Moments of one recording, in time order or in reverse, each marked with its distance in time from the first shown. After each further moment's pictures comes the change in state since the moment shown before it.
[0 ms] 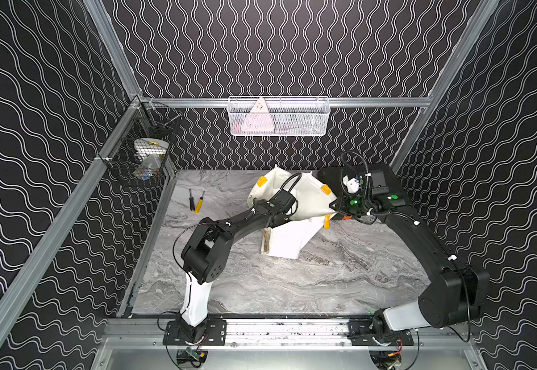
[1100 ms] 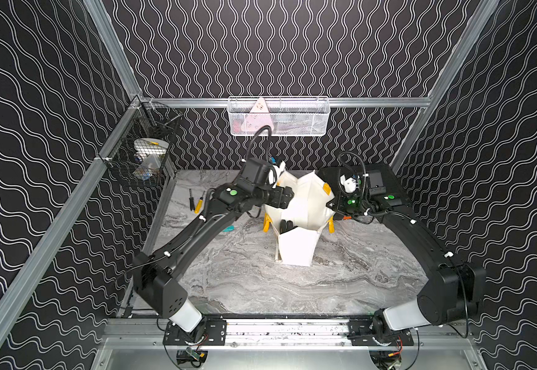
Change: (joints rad) left arm 0.119 -0.441 0.084 0.011 0.122 -0.023; right arm 0.012 0.020 -0.012 0.052 -0.039 0.007
